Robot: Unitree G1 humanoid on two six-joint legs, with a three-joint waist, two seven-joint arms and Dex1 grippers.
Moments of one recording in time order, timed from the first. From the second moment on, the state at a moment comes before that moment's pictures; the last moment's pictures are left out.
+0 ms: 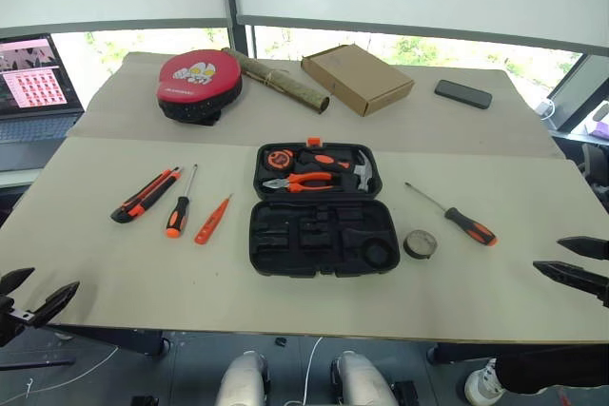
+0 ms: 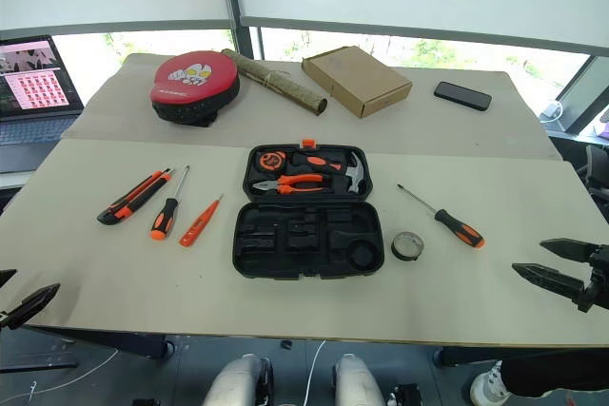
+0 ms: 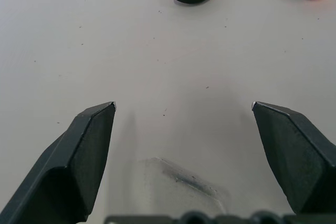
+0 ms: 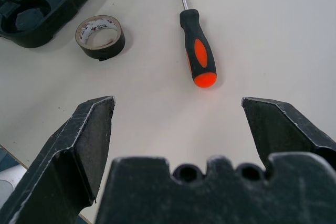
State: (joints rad) left arm 0.43 0.81 0.77 0.09 -0.45 0.22 -0.91; right arm 0.18 -1.09 -0.61 0.20 0.53 0.43 1.27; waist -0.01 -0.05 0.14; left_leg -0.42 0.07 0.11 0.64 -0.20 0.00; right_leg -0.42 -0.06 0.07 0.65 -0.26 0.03
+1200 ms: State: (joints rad) left arm -0.24 0.66 0.22 -0.17 -0.44 0.93 -0.37; right arm -0.14 -1.00 -0.39 -0.59 0.80 0.69 0.91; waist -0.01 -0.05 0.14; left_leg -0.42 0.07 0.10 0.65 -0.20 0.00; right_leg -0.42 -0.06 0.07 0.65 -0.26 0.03
